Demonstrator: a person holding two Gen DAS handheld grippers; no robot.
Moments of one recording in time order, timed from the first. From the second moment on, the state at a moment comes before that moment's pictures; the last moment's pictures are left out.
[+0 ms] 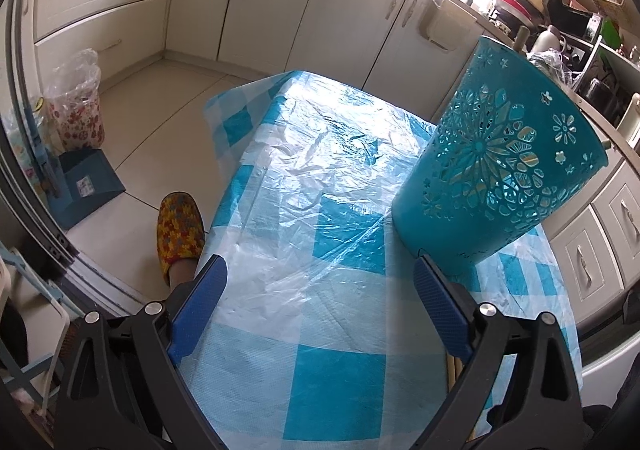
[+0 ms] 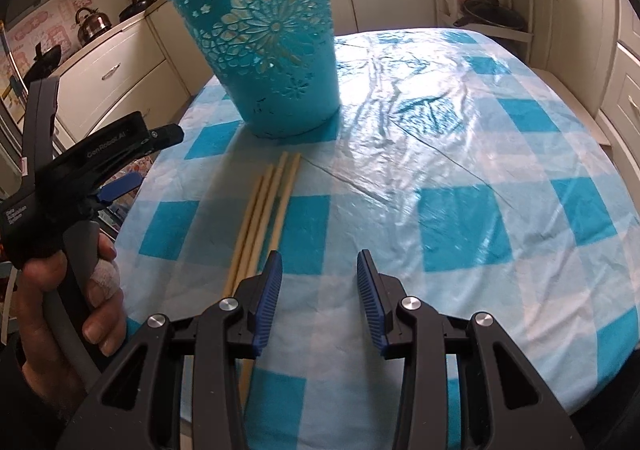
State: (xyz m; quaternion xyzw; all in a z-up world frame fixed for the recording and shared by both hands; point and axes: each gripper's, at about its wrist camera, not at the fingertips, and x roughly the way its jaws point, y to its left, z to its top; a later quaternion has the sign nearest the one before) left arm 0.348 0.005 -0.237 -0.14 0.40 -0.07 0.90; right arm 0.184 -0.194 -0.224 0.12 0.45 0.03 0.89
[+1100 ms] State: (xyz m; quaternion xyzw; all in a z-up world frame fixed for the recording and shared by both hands) left arm 0.331 -0.043 -0.237 -0.04 0.43 -0.14 0.89; right arm 0.200 -0.211 -0.224 0.03 0.47 0.02 0.88
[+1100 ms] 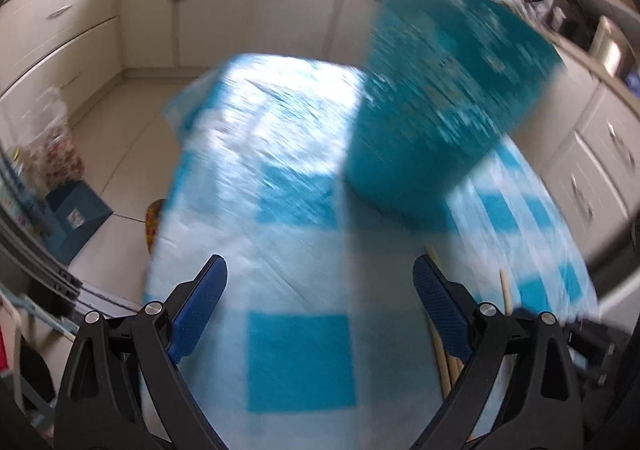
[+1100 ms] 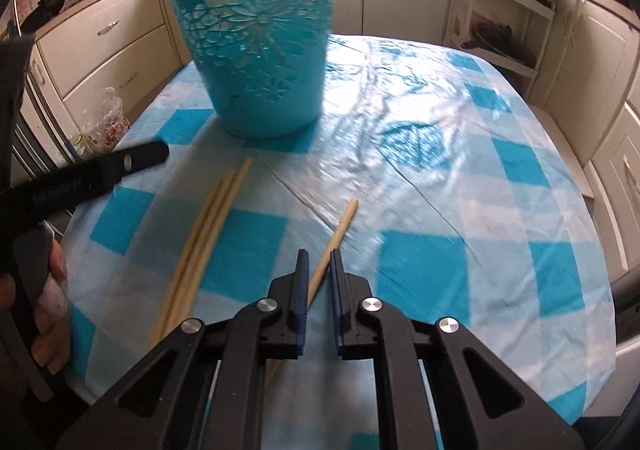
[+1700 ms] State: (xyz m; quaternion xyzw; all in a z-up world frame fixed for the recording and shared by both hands) left arm 0.311 -0.086 -0.245 0.07 0.46 -0.13 0.88; right arm 0.192 -0.230 -0.226 0.09 0.46 0.05 0.88
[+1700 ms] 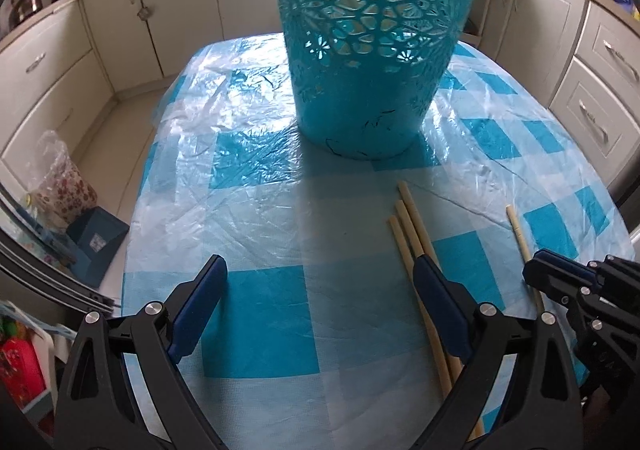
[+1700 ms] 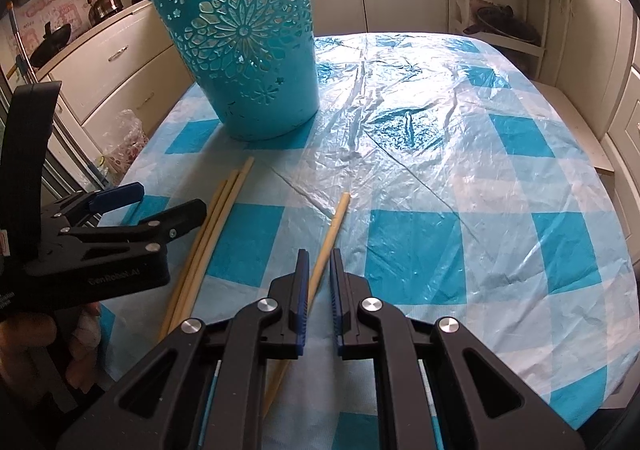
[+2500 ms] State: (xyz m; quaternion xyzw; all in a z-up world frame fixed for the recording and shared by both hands) left arm 0.309 -0.087 -0.241 0.07 0.47 -0.09 0.87; right arm 0.193 -0.238 -0.226 0.11 0.46 0.06 0.88
